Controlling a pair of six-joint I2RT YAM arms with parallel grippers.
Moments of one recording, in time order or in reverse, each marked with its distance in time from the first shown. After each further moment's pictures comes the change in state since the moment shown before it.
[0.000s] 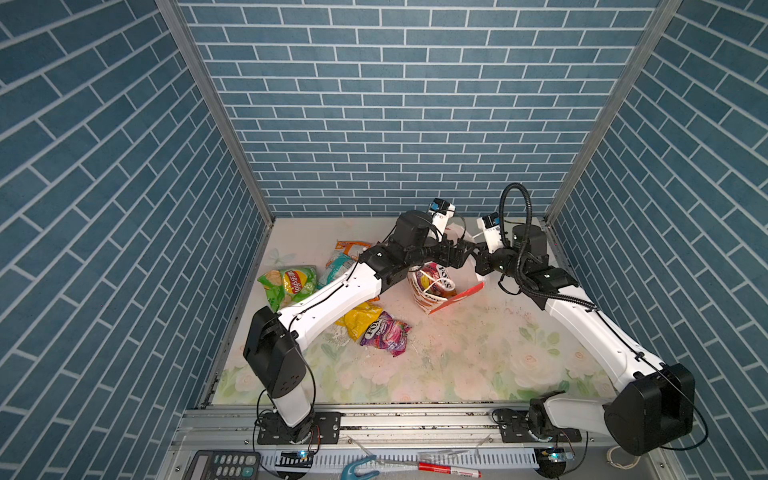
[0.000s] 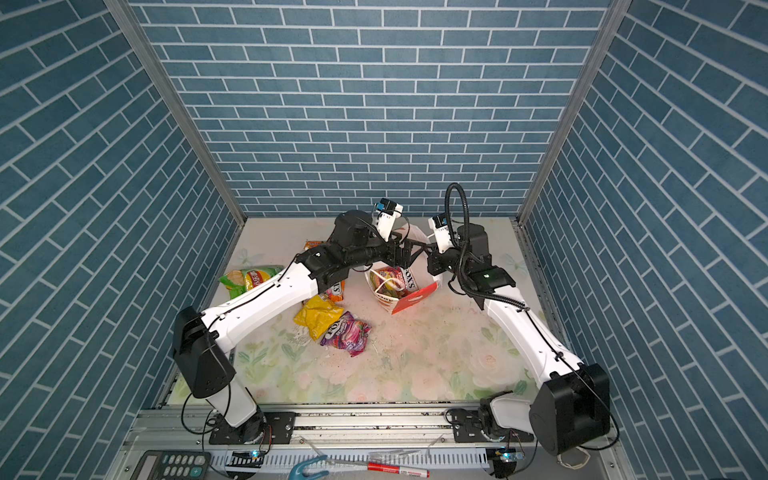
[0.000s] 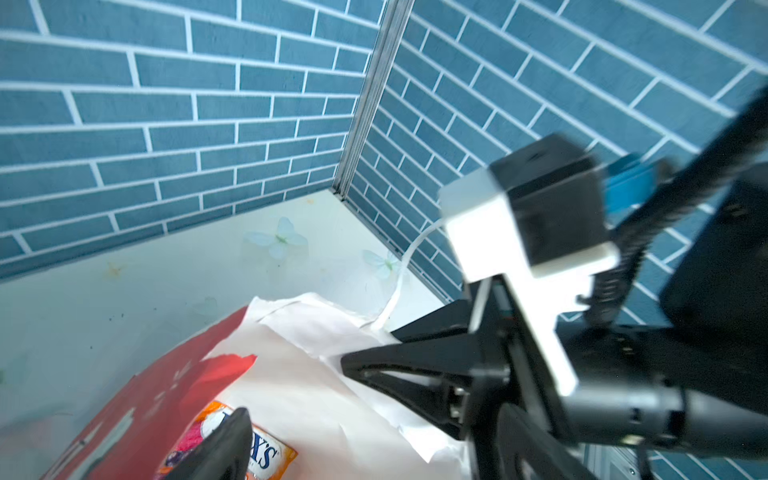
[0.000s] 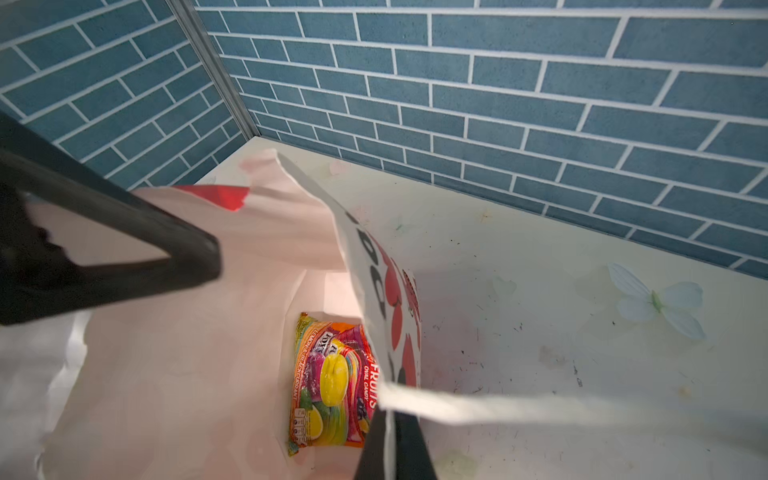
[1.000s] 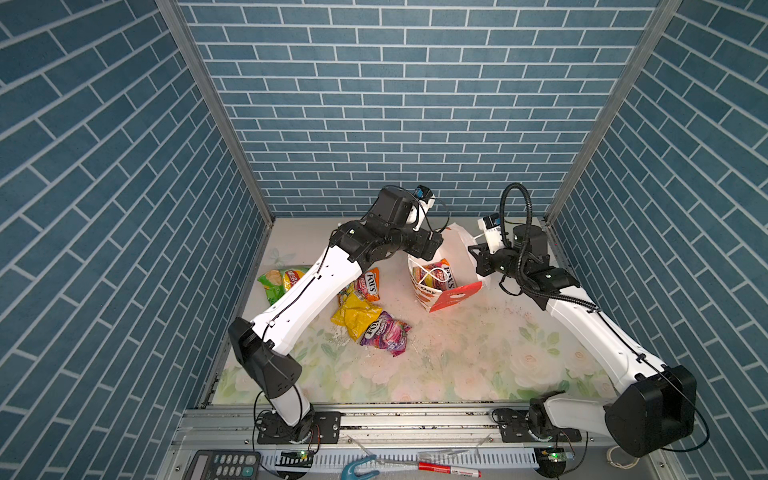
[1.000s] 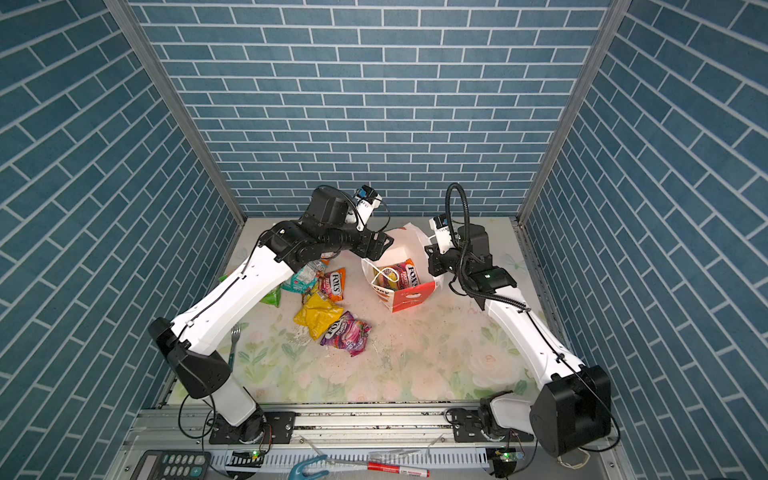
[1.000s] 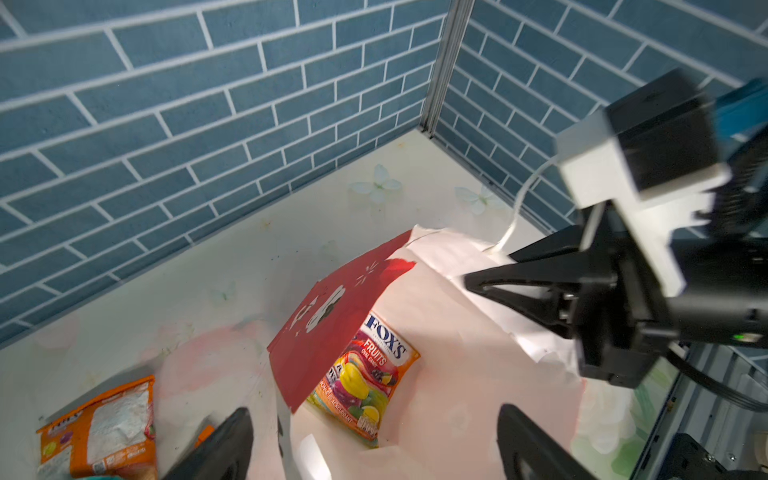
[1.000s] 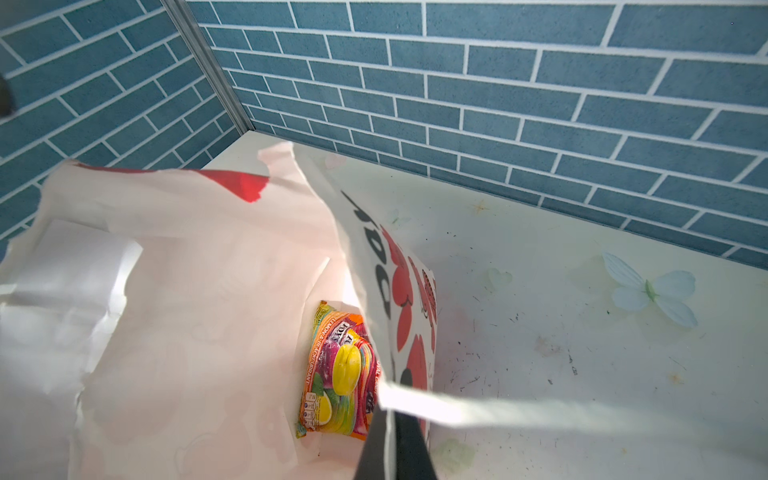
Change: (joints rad) left arm 0.097 0.016 0.275 -0.577 -0.133 0.257; right arm 0.000 -0.009 0.000 -0.030 0.004 0.000
